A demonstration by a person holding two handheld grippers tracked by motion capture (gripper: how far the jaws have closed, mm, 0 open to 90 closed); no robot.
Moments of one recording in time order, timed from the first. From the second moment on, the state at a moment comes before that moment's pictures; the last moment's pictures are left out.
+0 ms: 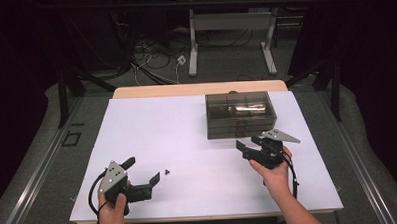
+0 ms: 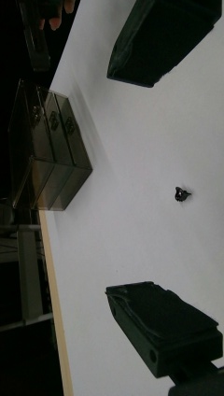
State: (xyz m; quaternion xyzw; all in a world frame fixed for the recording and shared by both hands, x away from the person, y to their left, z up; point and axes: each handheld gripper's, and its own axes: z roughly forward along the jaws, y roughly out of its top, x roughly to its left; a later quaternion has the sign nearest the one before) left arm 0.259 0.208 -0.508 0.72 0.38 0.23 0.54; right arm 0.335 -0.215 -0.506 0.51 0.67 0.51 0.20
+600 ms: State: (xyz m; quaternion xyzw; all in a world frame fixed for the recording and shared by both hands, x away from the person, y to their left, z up) left arm 0.261 0.207 -0.508 0.72 0.38 0.22 0.54; right arm 0.359 -0.213 -0.517 0.56 0.61 0.53 0.16
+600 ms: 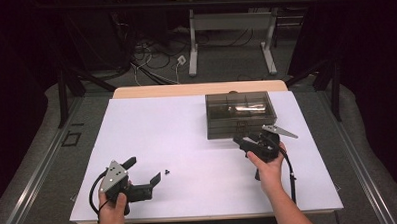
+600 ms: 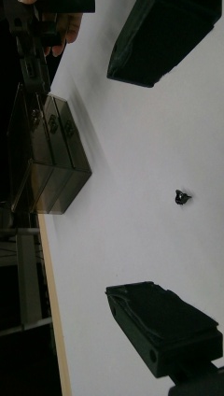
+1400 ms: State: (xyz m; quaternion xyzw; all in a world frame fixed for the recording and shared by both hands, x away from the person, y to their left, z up) left arm 0.262 0.205 -0.509 0.72 0.37 0.22 0.54; right arm 0.382 -0.210 -0.530 0.62 0.59 0.51 0.07
